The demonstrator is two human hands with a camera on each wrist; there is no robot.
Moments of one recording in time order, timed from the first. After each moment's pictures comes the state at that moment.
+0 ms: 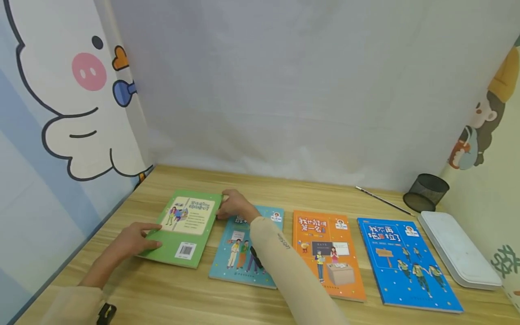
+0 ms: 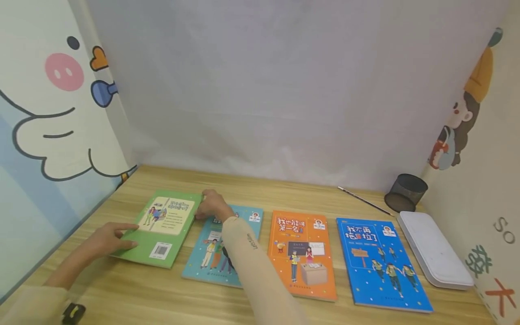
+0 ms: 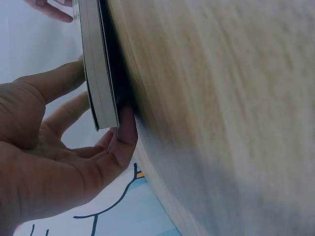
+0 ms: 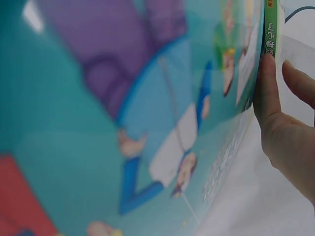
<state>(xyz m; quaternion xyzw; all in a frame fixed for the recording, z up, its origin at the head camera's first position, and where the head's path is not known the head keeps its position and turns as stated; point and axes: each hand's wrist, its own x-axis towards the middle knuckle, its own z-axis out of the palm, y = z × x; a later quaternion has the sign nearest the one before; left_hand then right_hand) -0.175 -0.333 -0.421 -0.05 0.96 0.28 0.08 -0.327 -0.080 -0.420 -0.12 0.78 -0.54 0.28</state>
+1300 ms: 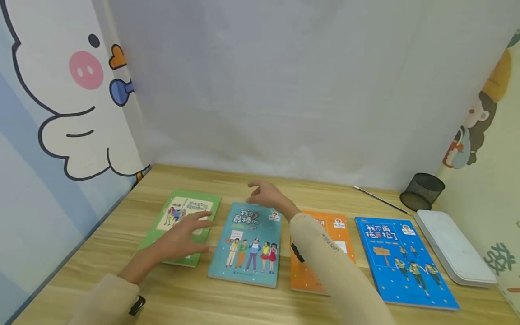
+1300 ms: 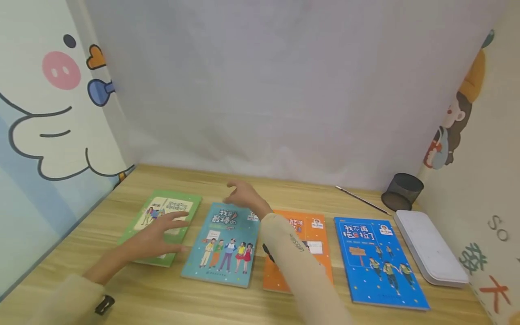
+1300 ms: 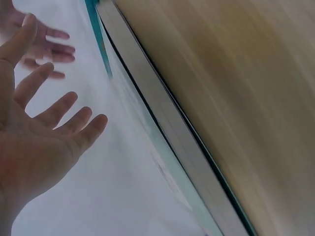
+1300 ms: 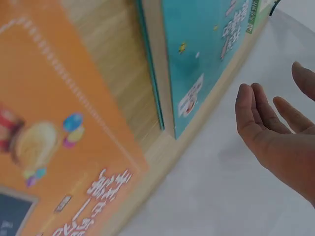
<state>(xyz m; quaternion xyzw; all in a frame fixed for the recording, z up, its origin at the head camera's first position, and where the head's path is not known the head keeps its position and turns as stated) -0.187 -0.233 -0.414 0.20 0.94 0.29 0.01 -0.331 0.018 -0.384 -0.23 0.87 -0.40 0.19</state>
